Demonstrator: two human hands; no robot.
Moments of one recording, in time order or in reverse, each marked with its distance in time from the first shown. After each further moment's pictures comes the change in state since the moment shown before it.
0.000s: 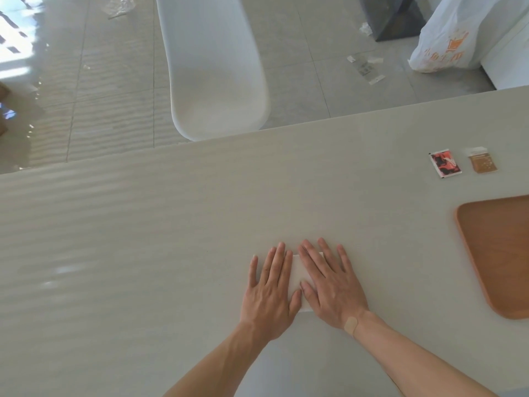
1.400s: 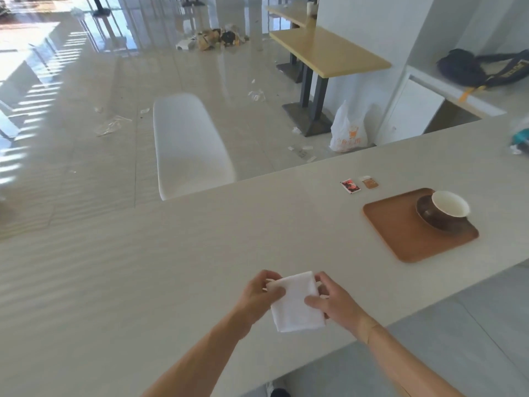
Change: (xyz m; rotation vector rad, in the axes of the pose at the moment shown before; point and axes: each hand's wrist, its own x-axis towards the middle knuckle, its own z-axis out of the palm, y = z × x) left_hand -0.103 0.021 -0.106 -1.303 -0.254 -0.149; right_hand -0.150 -0.073 -0.100 1.170 0.033 0.535
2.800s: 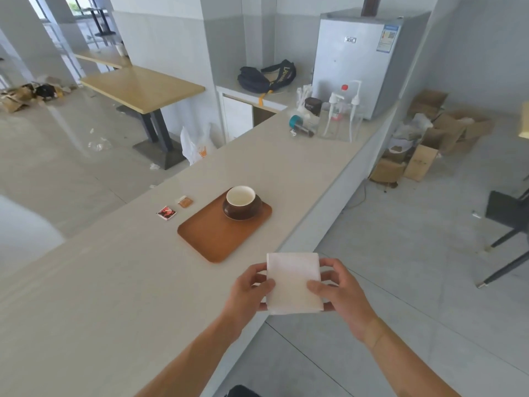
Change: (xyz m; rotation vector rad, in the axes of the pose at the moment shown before) left_hand -0.010 0.076 0.410 0.146 -0.391 0.117; right_hand -0.247 0.163 -0.301 0.590 0.667 -0.082
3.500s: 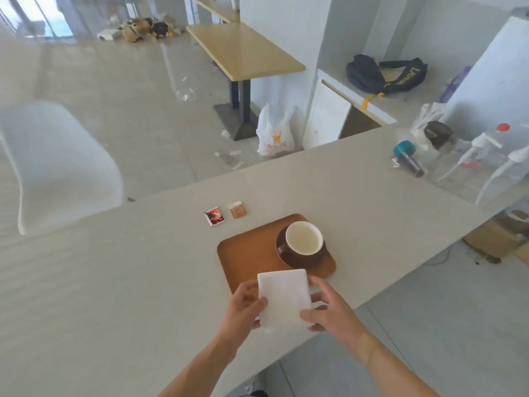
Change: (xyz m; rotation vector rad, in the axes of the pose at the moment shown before) left_hand 0.159 -0.007 -0.102 -0.270 0.445 -0.150; right_hand 0.257 -0.035 0.099 -0.475 -0.486 0.163
